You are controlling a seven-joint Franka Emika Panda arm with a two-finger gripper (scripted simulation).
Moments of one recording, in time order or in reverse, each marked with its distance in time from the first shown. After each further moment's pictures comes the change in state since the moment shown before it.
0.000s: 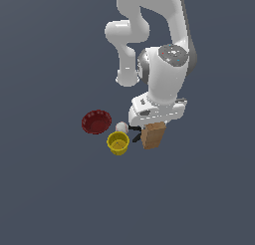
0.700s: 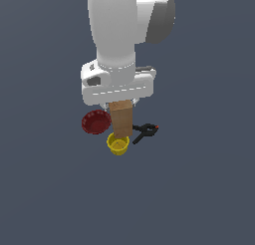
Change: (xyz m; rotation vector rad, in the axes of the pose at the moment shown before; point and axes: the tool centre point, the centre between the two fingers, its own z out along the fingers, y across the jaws) arm -0.020 0.127 -0.118 0.004 0.002 0.003
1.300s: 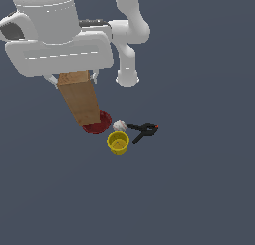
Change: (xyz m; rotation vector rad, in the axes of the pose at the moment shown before) arm -0.014 0.108 -0.101 -0.001 0.000 0.001
